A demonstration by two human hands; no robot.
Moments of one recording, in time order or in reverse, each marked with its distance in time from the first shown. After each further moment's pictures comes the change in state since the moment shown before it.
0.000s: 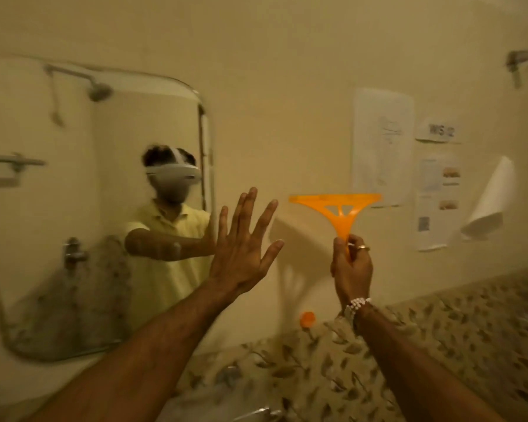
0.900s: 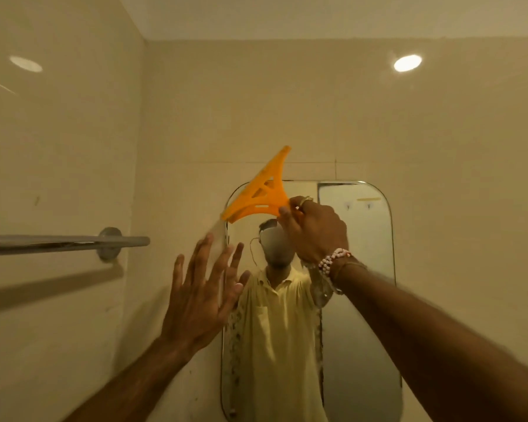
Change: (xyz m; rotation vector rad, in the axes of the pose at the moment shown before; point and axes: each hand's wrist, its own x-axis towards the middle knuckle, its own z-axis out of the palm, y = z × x) left_hand -0.088 -0.268 -0.262 0.477 0.168 -0.176; right_hand -0.076 -0.301 0.294 -0.261 -0.434 -0.675
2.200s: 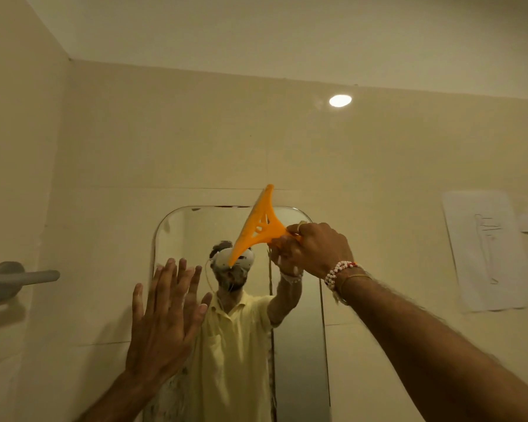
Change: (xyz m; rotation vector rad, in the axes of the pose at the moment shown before) left_hand 0.020 0.055 0.038 -0.049 0.028 -0.071; right_hand 0.005 0.088 -0.098 -0.350 -0.125 0.010
